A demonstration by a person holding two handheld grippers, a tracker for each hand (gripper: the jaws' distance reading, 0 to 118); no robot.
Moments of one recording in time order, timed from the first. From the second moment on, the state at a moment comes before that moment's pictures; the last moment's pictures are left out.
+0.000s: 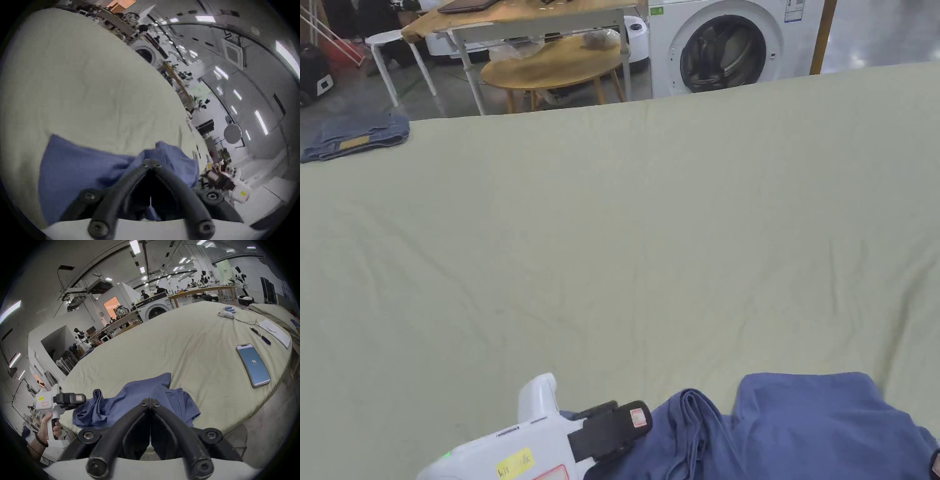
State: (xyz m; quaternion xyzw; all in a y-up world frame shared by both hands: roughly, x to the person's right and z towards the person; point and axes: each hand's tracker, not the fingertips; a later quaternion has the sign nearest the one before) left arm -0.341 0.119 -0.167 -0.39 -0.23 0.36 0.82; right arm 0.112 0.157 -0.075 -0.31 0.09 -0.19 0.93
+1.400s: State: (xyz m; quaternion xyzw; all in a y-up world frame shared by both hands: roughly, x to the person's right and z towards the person) left arm -0.465 0.129 -0.102 -0.27 -0.17 0.51 0.80; right arm 0.103 0.160 -0.078 -0.34 0.10 -0.19 0.92
